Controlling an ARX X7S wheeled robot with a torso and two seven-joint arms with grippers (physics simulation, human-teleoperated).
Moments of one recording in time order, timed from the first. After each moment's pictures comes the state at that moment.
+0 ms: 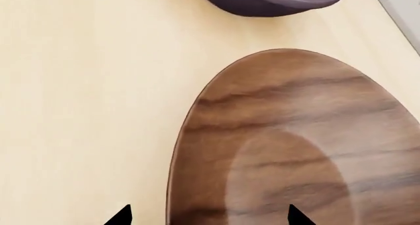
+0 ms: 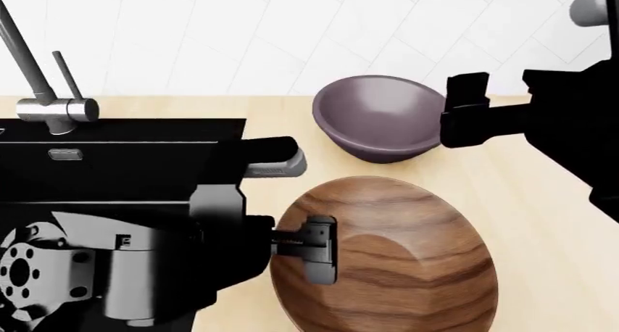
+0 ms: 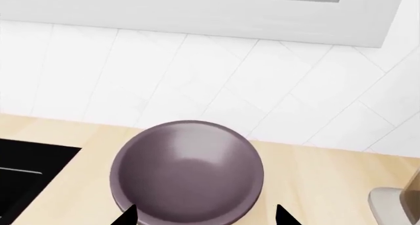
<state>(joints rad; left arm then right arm) -1.00 -0.51 0.69 0.36 -2.32 -0.78 -1.39 1.25 0.80 -0.28 -0.34 2.03 1.19 1.22</state>
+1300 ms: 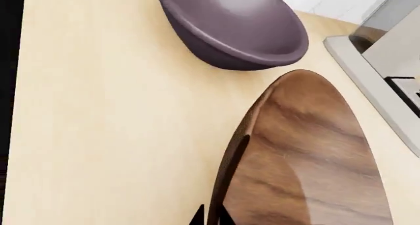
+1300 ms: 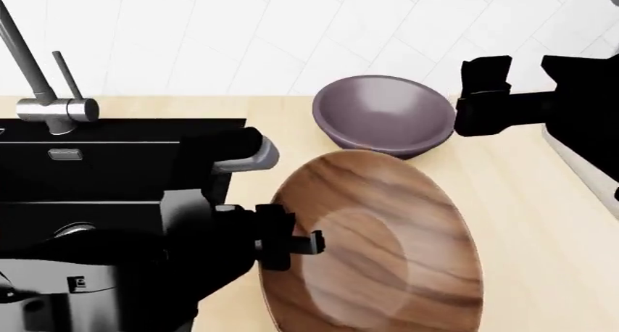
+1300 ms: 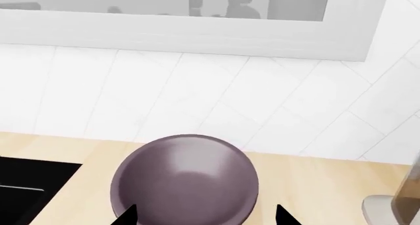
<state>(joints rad) -0.90 -0.58 0.58 0.53 -2.17 -0.70 -1.25 1.28 0.84 -0.28 -0.38 2.07 1.13 1.23</state>
